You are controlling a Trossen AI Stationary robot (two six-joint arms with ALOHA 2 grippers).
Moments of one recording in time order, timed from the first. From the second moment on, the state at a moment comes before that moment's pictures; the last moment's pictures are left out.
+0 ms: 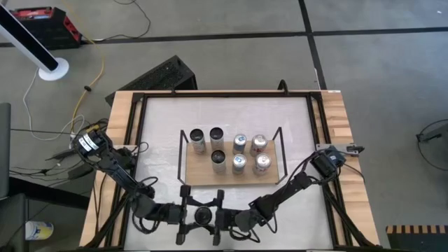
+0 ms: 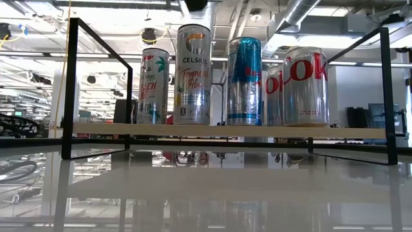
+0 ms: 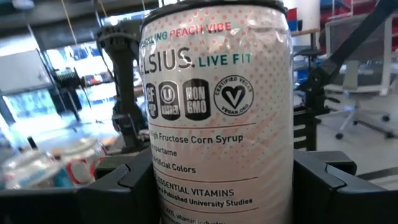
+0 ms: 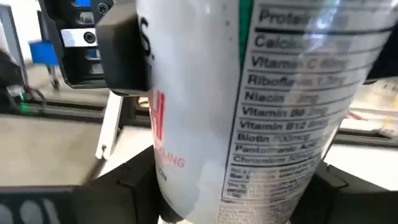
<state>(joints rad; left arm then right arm) -0.82 1.68 0.74 1.18 -0.79 0.31 0.59 2.23 1.46 0.74 0.67 -0.08</state>
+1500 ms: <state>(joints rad) -0.76 1.71 0.73 1.11 -0.55 0.15 0.77 2.15 1.46 0.24 0.99 0.44</state>
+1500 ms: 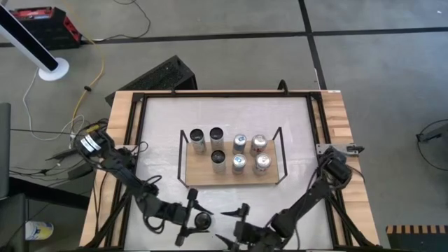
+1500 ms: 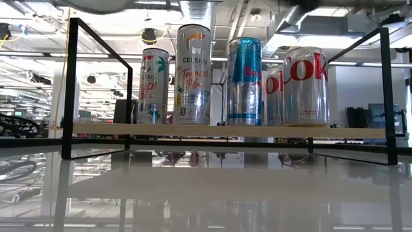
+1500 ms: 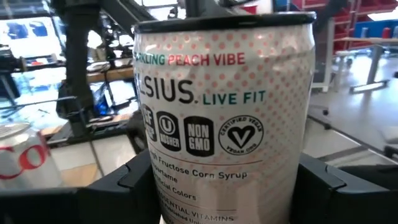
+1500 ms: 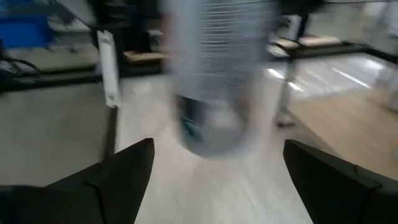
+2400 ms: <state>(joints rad) -0.71 1.72 0.74 1.09 -0.51 0.09 0.66 2.24 1.46 0.59 0.90 0.15</state>
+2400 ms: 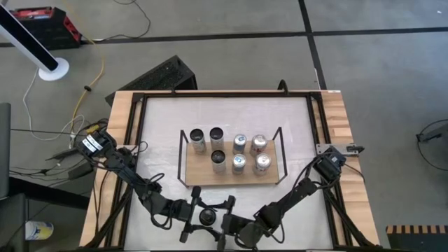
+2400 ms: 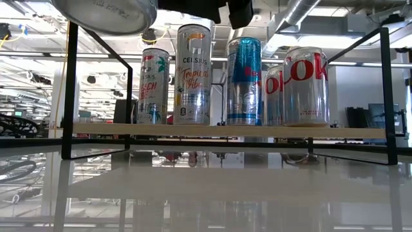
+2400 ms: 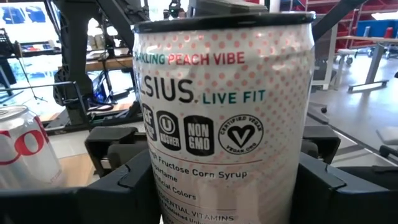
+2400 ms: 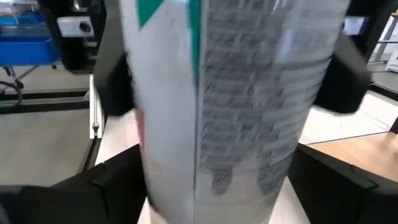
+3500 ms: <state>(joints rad) -0.72 1.68 0.74 1.13 -0.51 0.16 0.68 2.24 1.46 0.49 0.91 0.18</state>
